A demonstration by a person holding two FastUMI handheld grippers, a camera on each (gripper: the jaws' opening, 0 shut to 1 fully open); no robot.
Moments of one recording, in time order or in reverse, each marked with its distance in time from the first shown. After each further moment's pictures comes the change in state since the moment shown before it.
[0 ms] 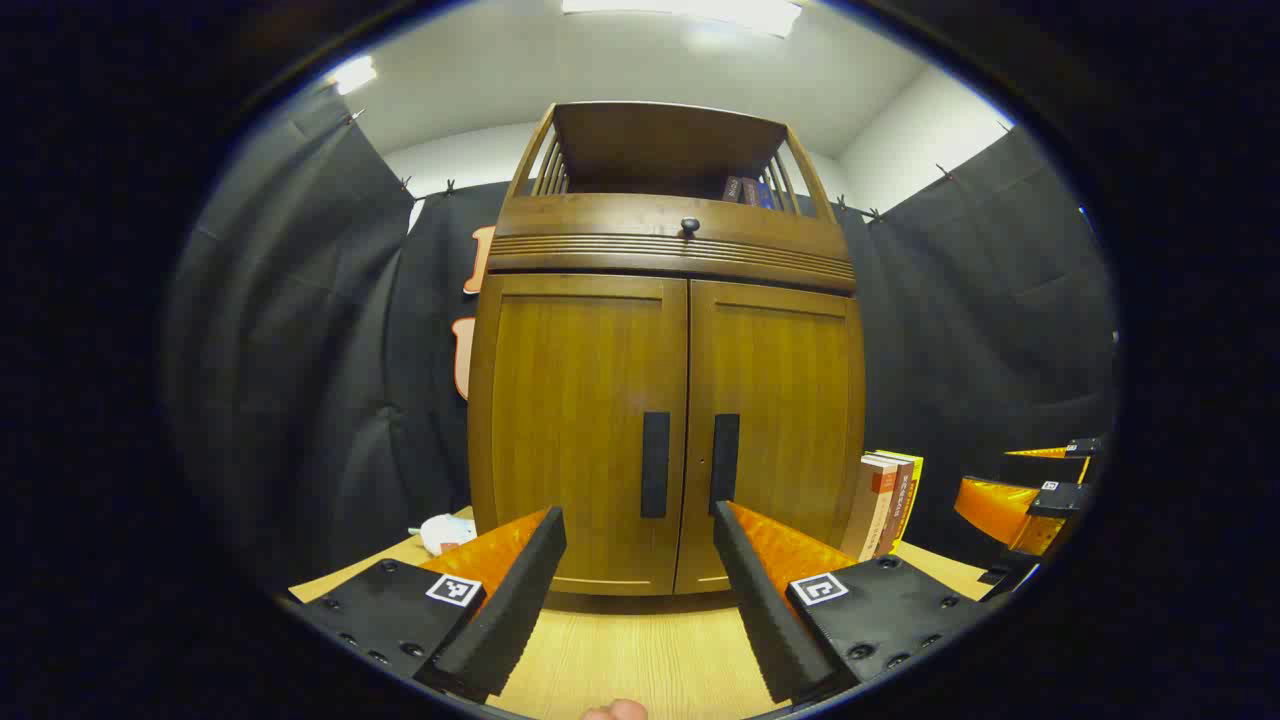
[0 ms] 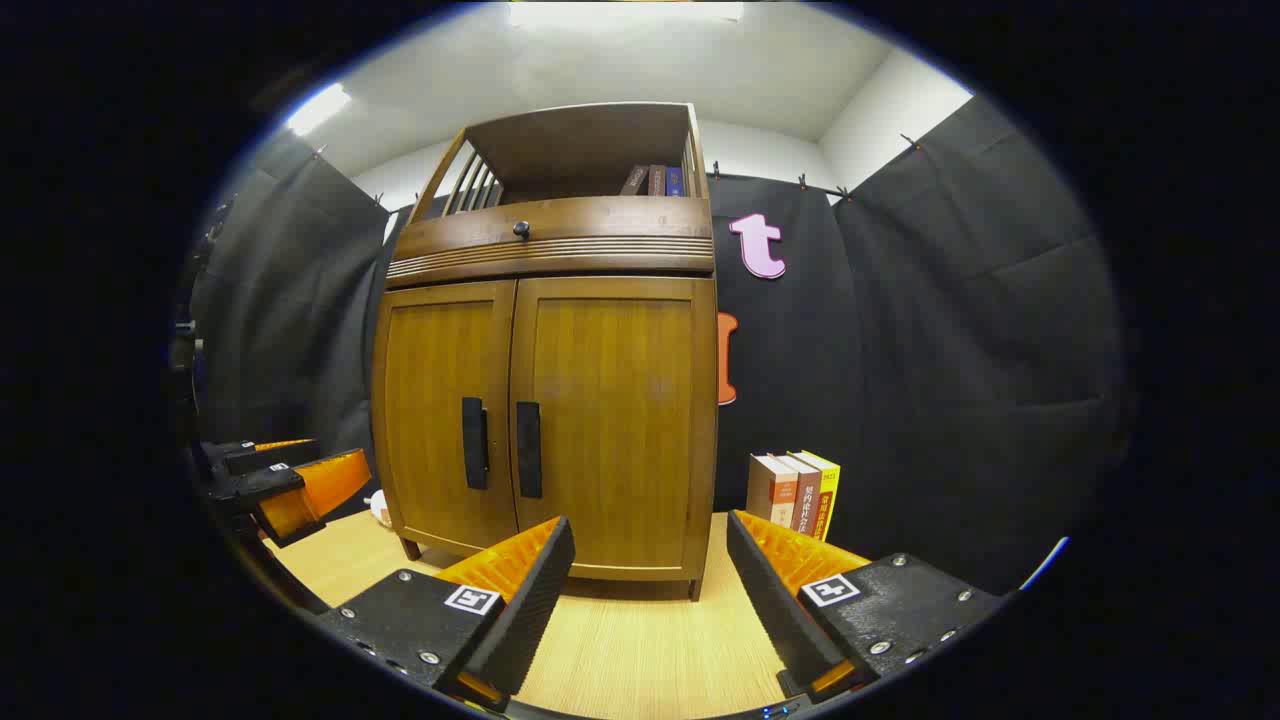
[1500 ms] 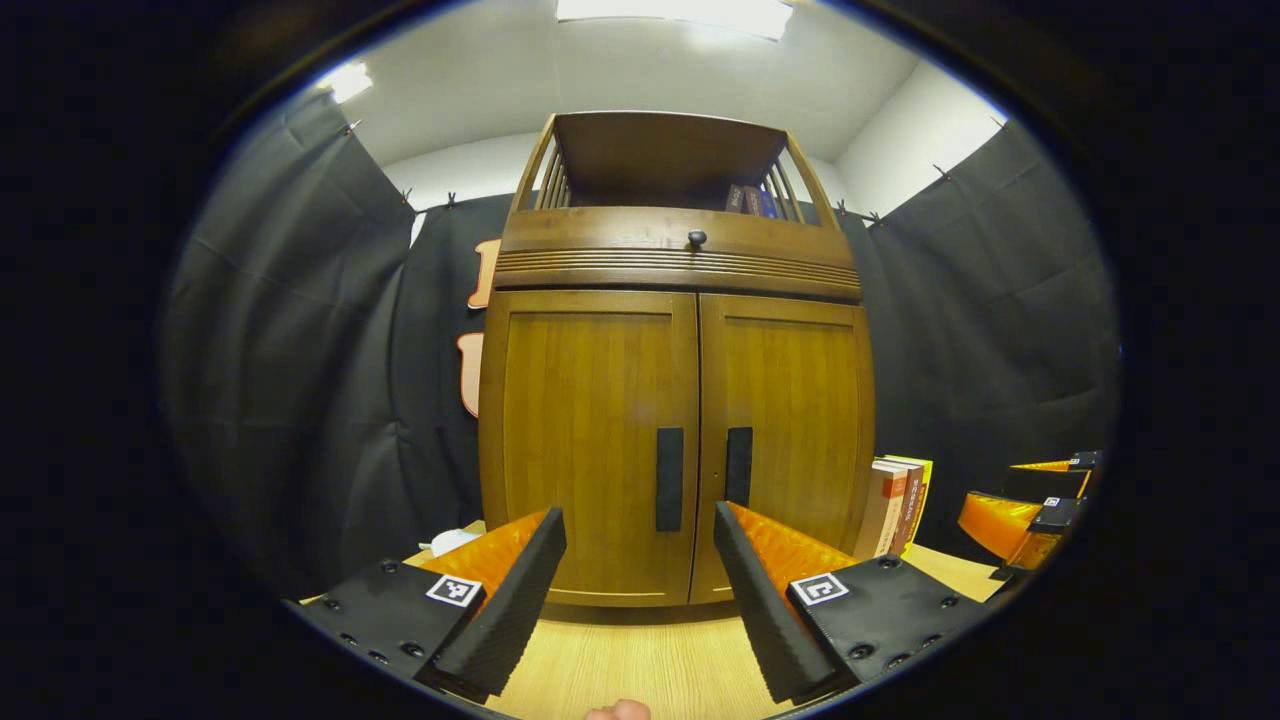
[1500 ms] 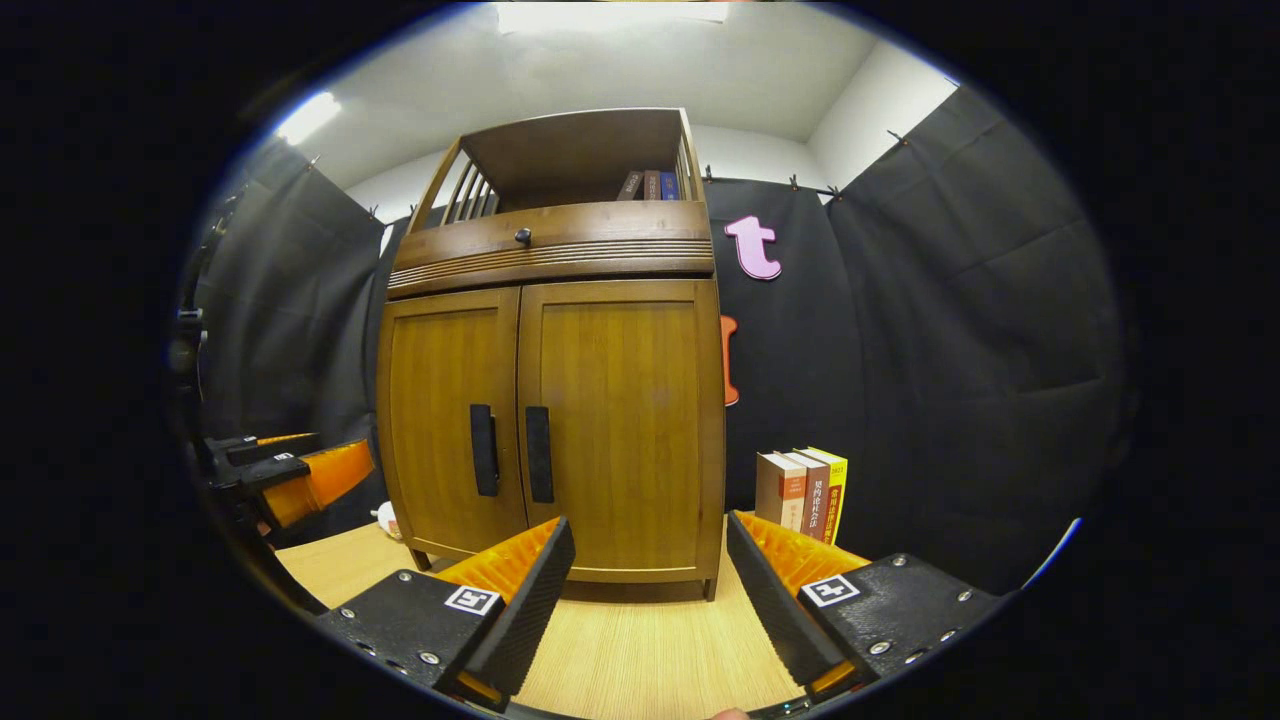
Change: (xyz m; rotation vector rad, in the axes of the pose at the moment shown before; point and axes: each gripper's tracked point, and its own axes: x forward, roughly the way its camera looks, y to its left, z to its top) left arm 0.006 0.015 0.004 0.010 -0.025 0.022; right arm -0.003 0.015 -0.007 0.030 -0.004 0.003
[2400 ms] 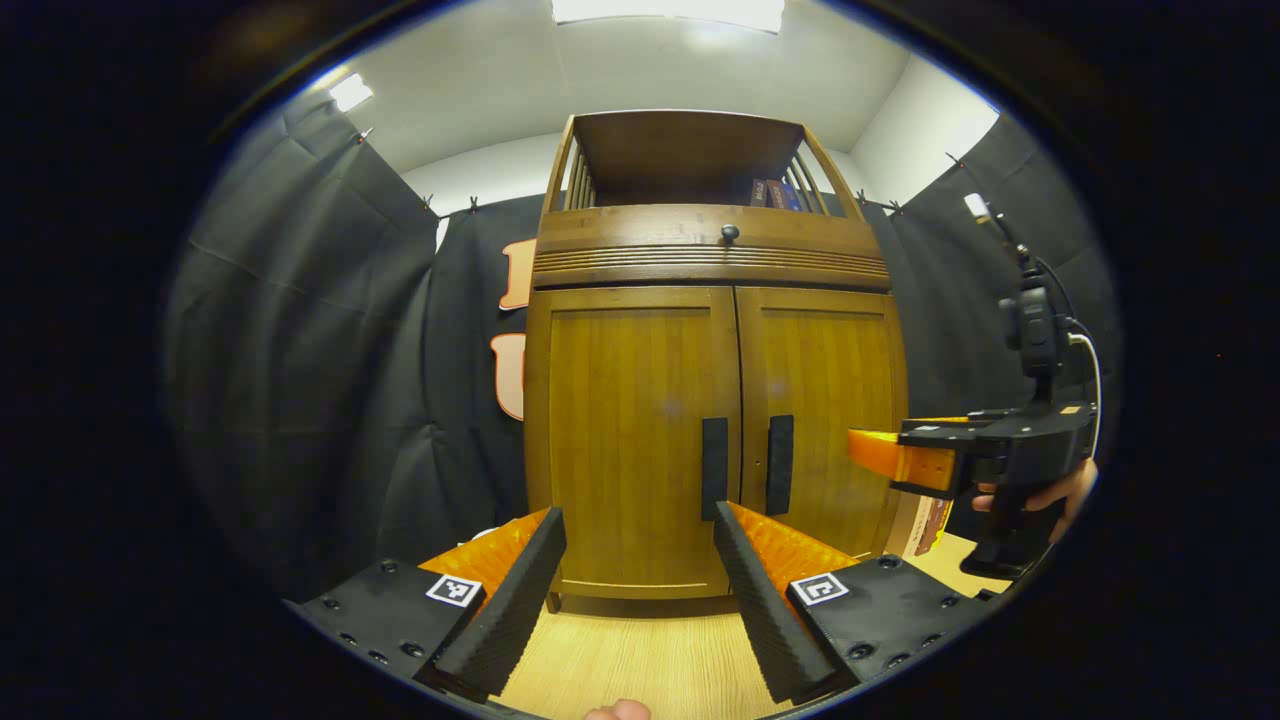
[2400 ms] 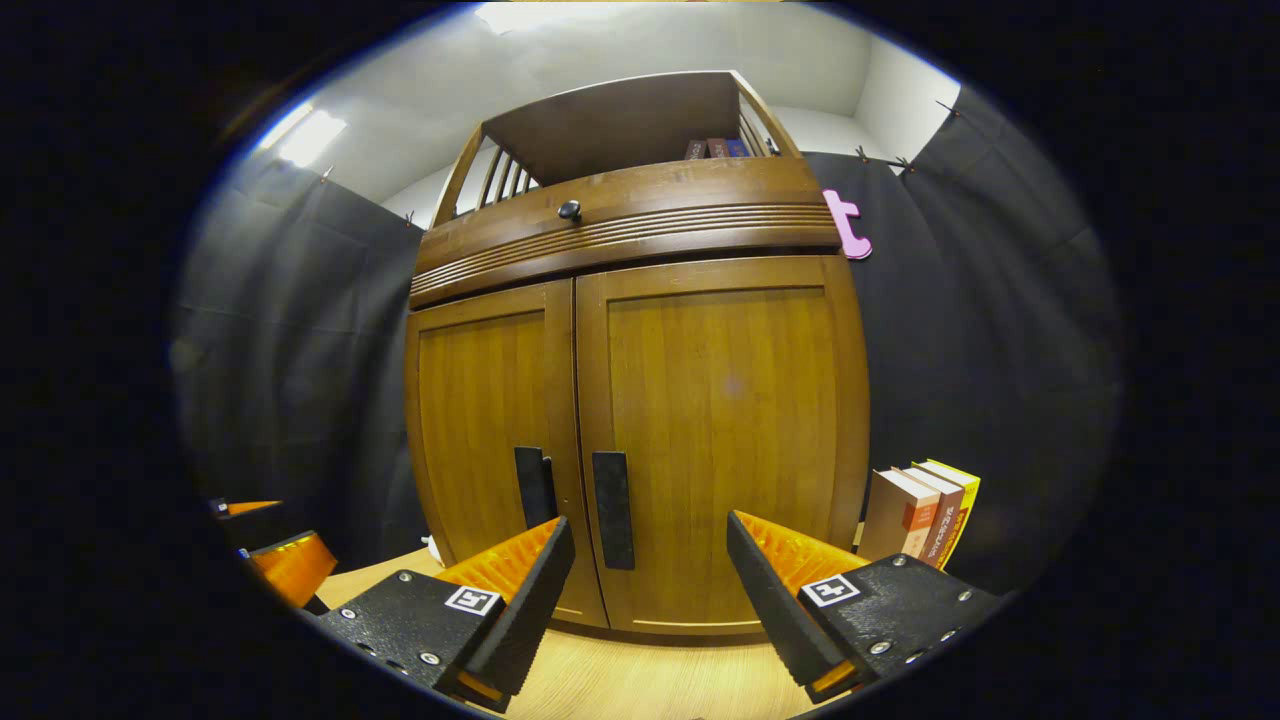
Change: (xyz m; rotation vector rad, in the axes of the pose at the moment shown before) left arm -0.019 0.036 -0.005 0.022 0.010 0.088; right arm 0.149 0.095 0.026 0.024 0.021 0.218
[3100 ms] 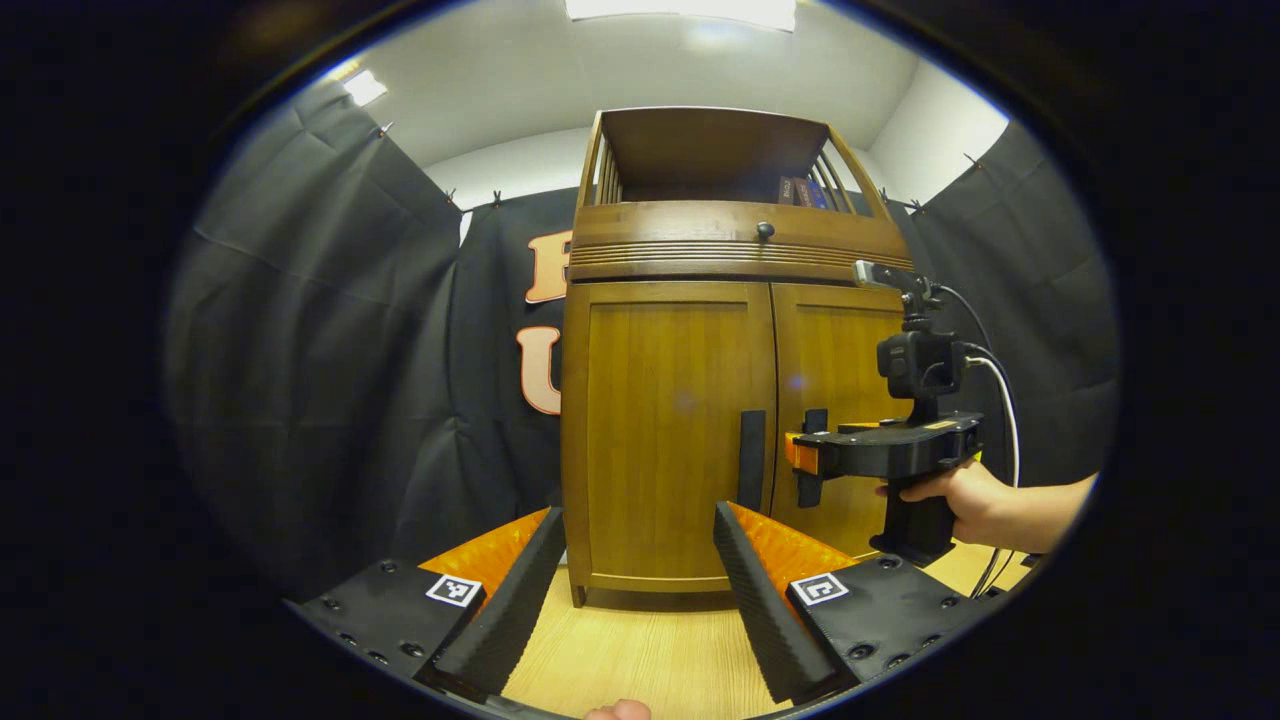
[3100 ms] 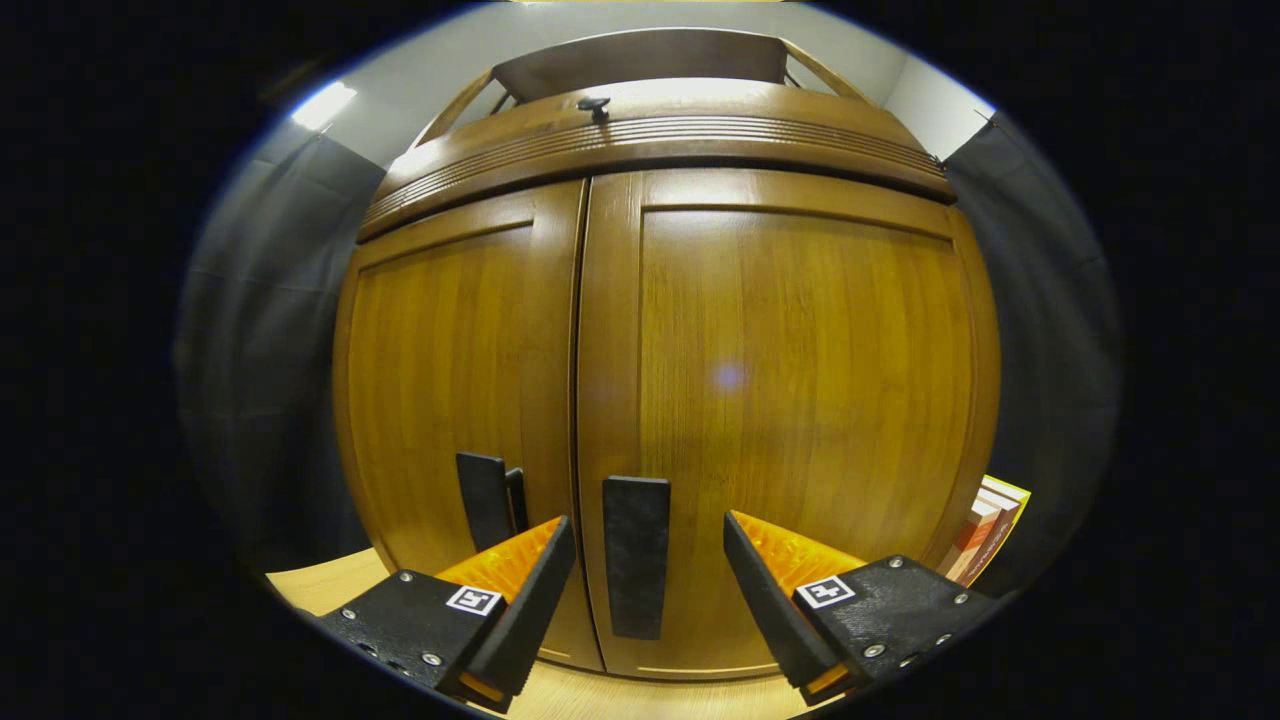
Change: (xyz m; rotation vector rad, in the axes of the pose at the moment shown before) left arm -0.005 0.035 -0.006 -0.006 0.021 0.056; right arm 0.130 0.020 -0.041 -0.033 0.072 -0.055
